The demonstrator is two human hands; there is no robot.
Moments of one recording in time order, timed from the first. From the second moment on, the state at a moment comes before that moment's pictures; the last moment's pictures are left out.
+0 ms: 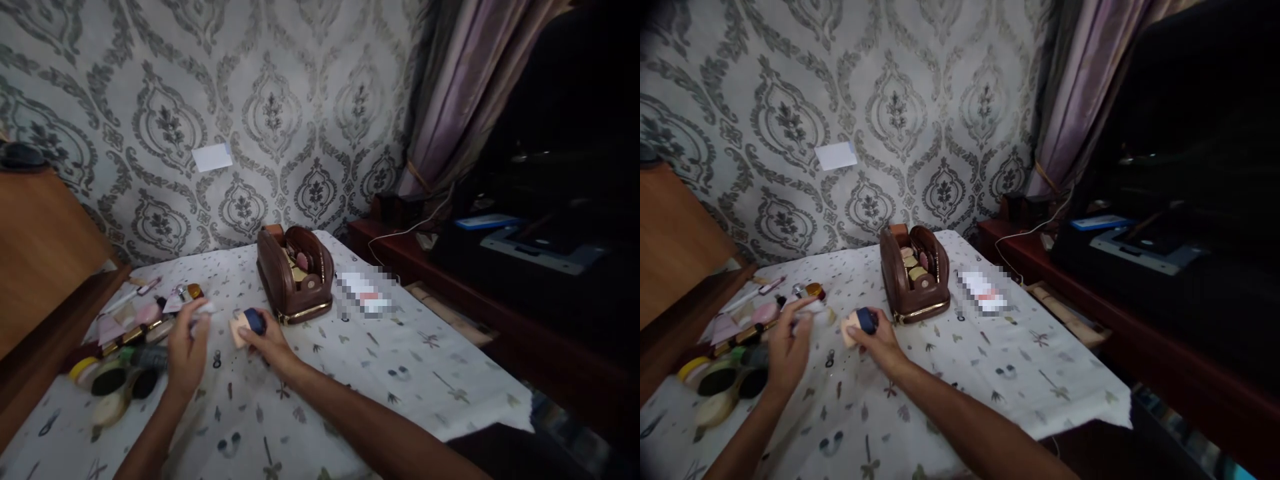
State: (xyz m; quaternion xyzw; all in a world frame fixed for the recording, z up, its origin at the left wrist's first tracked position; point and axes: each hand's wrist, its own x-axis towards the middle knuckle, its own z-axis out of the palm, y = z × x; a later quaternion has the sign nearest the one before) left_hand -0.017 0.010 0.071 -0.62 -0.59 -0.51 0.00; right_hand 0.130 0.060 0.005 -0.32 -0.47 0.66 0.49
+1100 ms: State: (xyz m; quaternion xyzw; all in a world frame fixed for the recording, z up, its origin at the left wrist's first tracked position) left_hand -0.009 0.009 0.022 -0.36 -0.45 -0.52 -0.63; right_hand 0.139 0.053 0.016 -0.29 -0.69 0.47 0.47
